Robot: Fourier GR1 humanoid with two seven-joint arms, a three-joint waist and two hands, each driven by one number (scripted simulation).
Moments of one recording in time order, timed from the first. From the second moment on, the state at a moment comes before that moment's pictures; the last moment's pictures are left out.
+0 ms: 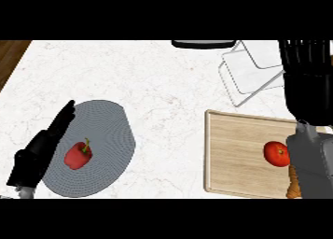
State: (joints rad) left arm -0.01 0.58 -0.32 -1.68 0.17 0.23 0.12; right arm -0.42 -0.21 -0.05 -1.58 -0.45 0.00 -0.22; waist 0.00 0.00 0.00
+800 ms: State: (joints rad) left arm -0.08 0.44 -0.30 -1.63 0.19 0.29 0.07; right arm 0.01 -0.34 -0.34 -1.32 -0.22 -0.44 -0.20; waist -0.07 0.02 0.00
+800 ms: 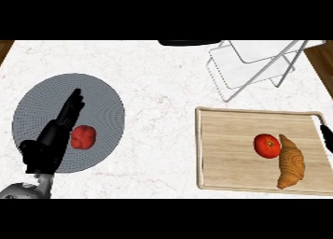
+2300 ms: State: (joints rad) left arm -0.21 0.30 -0.28 -1.40 0.12 0.21 -0.02; right arm 0.25 -0.79 -0.04 -2.04 0.09 -0.09 0.75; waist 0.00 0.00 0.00
